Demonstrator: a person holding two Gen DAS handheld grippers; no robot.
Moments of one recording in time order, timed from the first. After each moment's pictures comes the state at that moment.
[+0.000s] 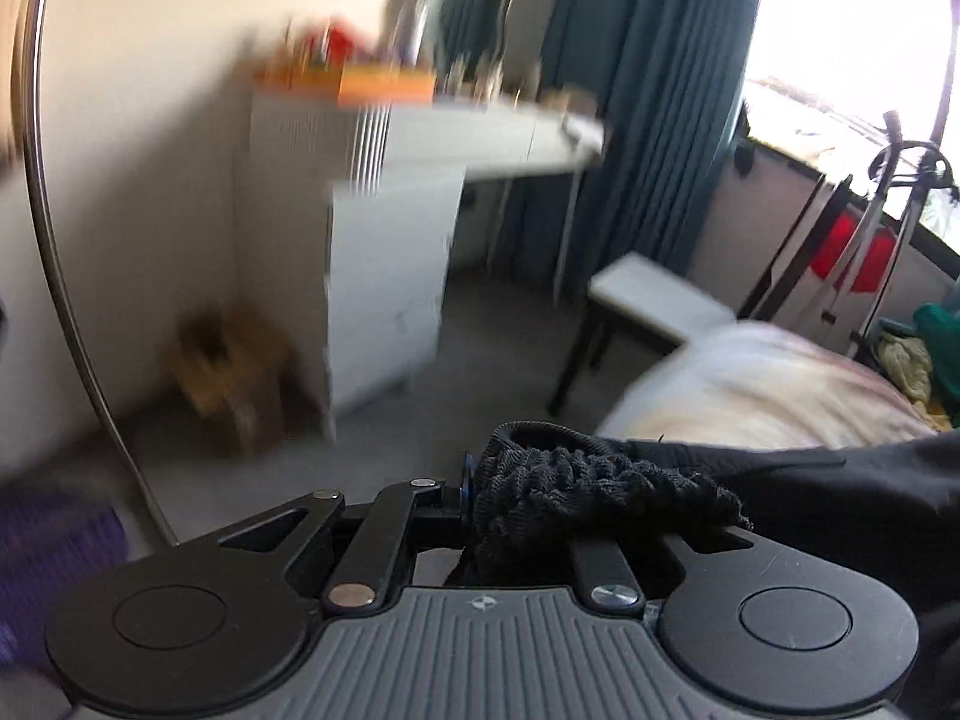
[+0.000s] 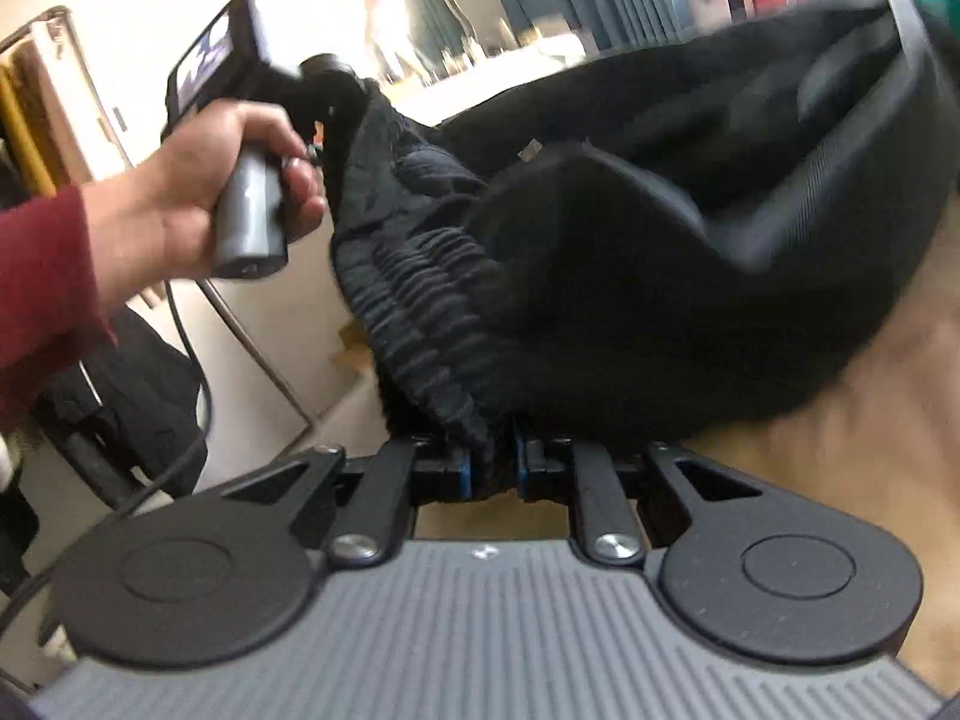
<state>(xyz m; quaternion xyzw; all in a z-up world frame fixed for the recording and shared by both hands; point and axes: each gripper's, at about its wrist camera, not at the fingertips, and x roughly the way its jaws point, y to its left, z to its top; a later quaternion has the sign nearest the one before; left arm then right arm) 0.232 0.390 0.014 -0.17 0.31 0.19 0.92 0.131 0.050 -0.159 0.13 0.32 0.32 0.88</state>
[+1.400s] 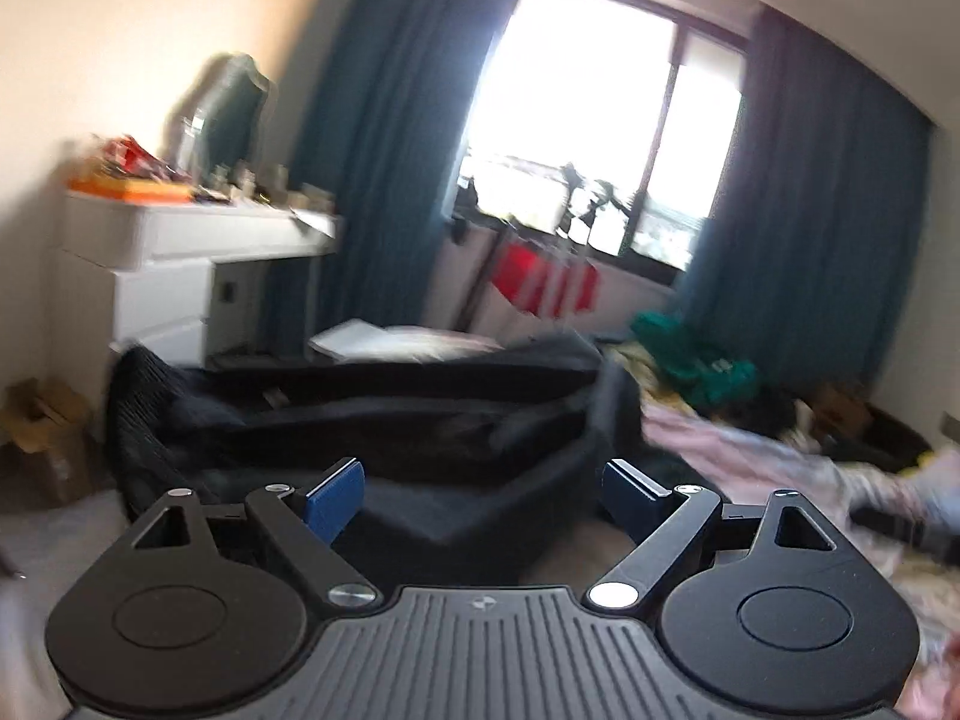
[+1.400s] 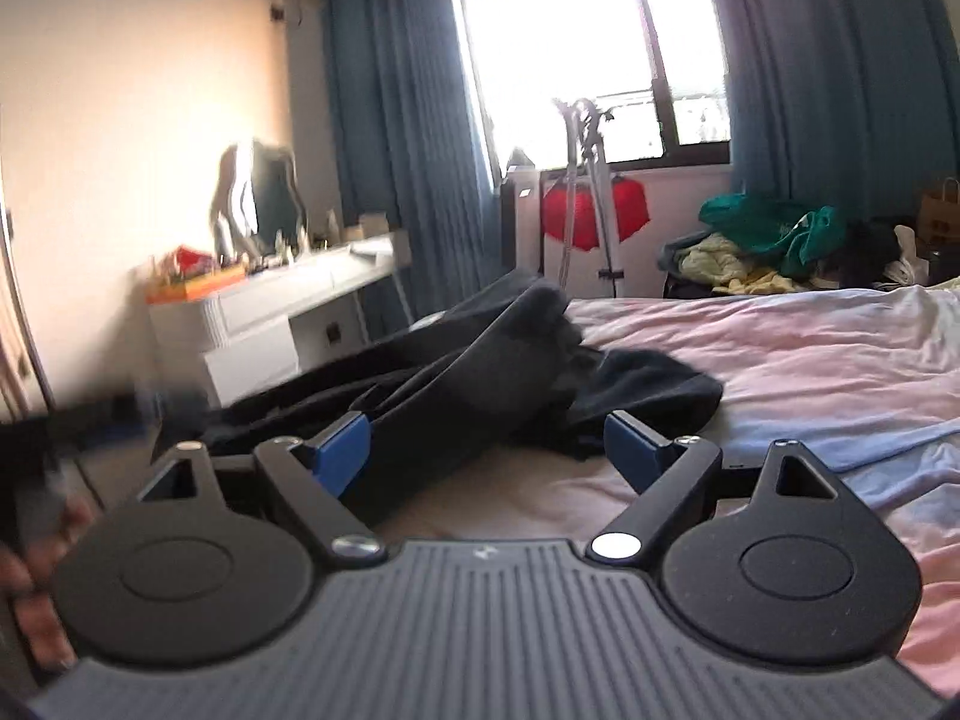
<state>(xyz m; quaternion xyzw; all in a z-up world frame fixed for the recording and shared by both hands) 0.002 0.113 0.045 -0.12 0.17 -0.03 0.98 0.066 -0.199 -0.039 0.08 0.13 0.12 0.98</state>
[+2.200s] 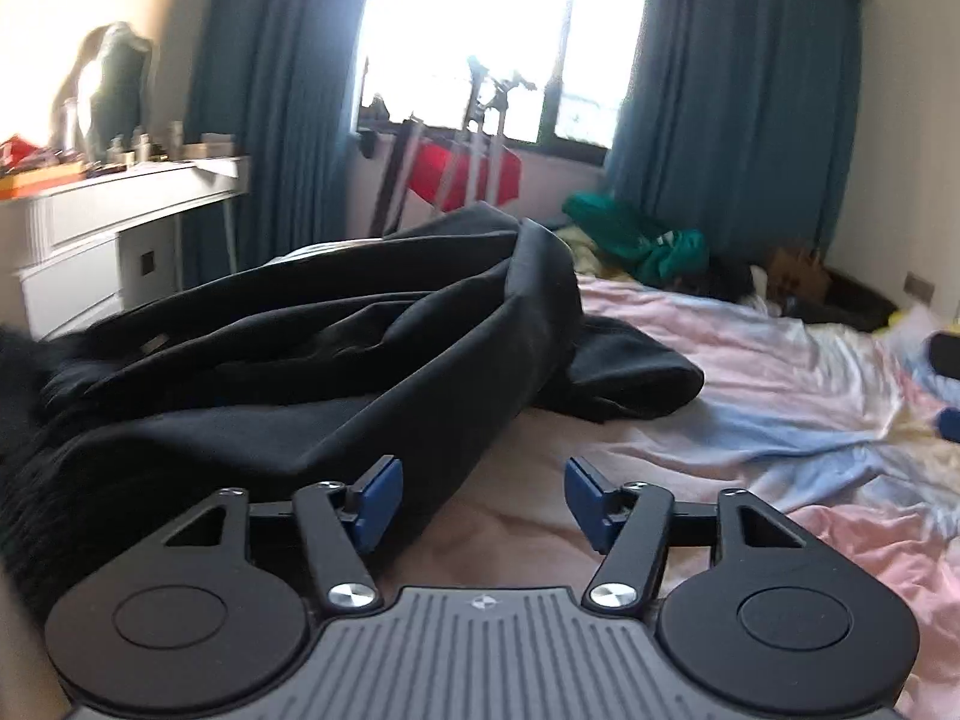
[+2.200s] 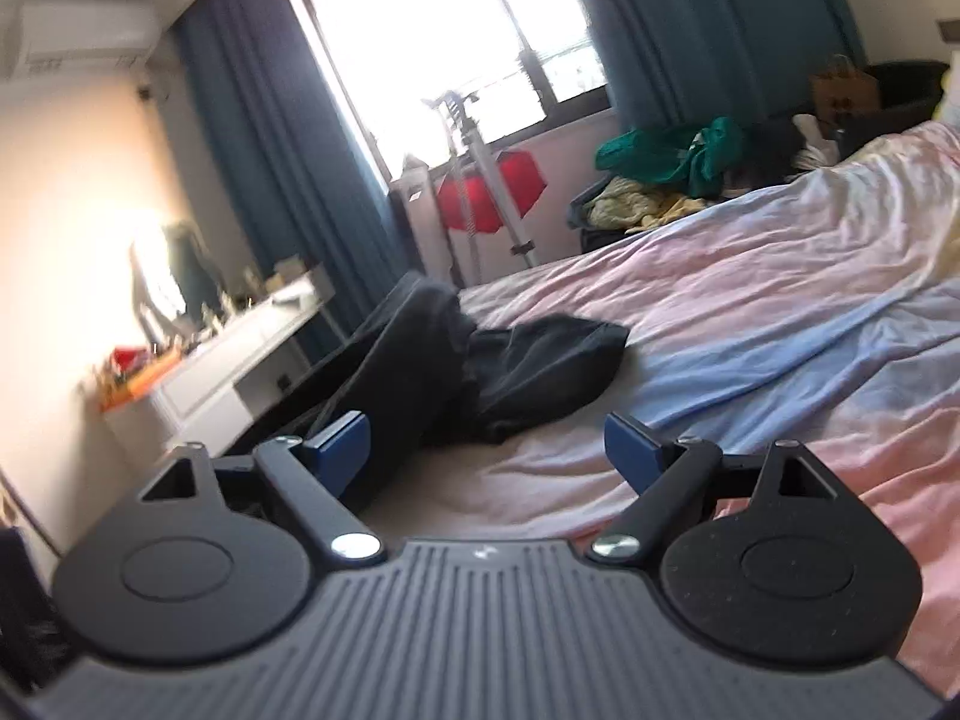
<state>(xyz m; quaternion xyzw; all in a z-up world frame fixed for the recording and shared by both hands) 0.078 0.050 -0.003 -0.03 0.24 -0.10 0.96 0.063 -0.264 -0.053 0.22 0.16 0.05 0.96</state>
